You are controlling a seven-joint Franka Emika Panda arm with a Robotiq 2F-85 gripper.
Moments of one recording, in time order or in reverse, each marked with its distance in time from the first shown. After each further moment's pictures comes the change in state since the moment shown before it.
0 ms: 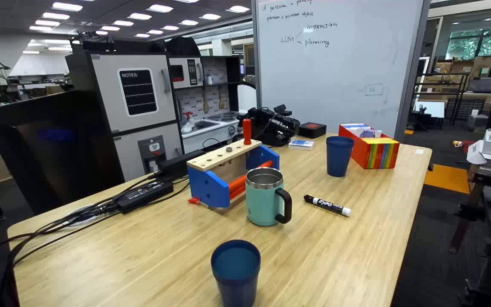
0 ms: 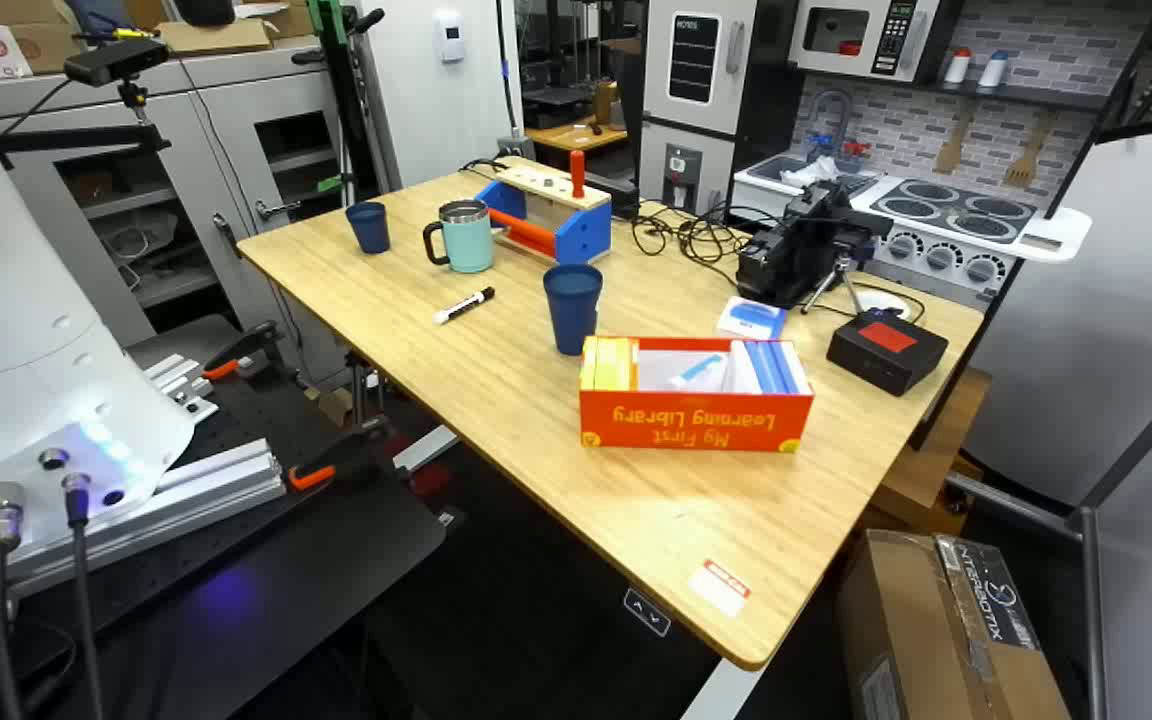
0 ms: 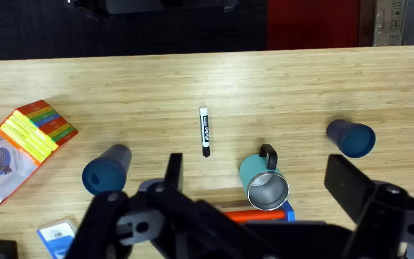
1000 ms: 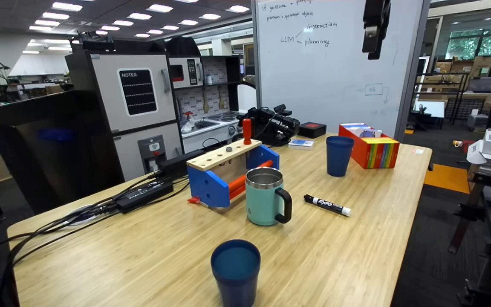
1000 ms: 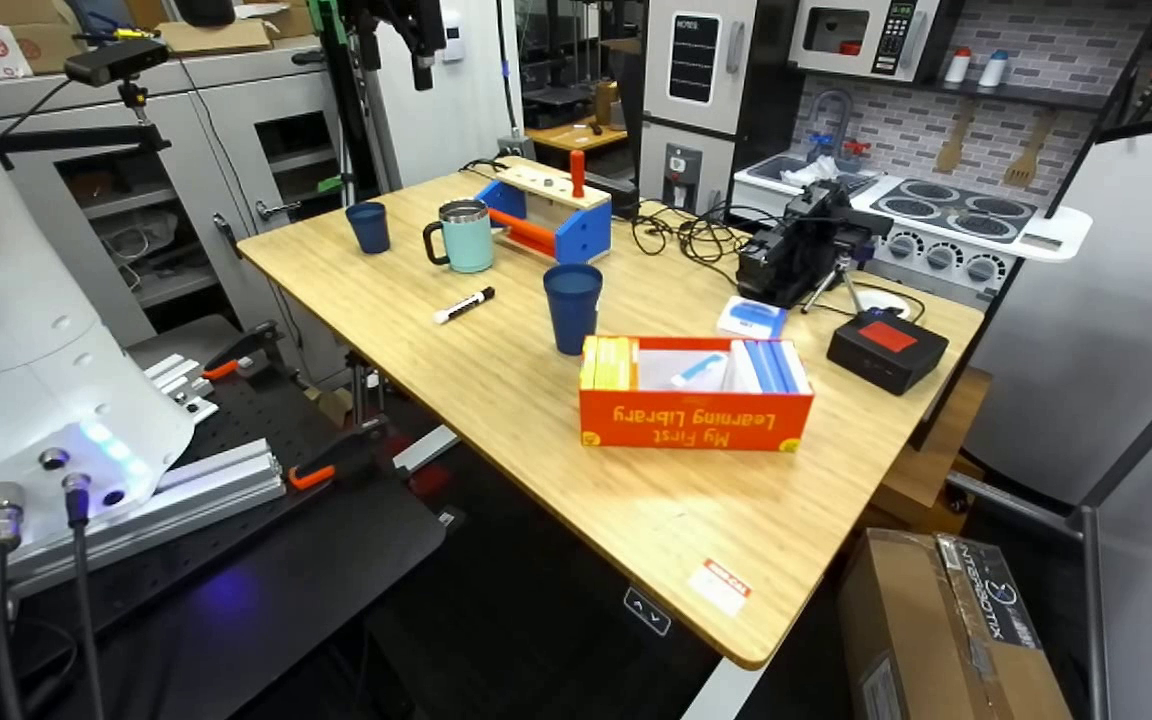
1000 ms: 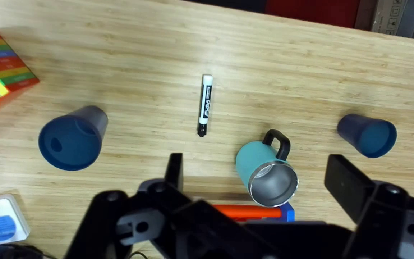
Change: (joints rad) arm 0.001 0.257 -0.133 -0.049 0.034 0.322 -0.339
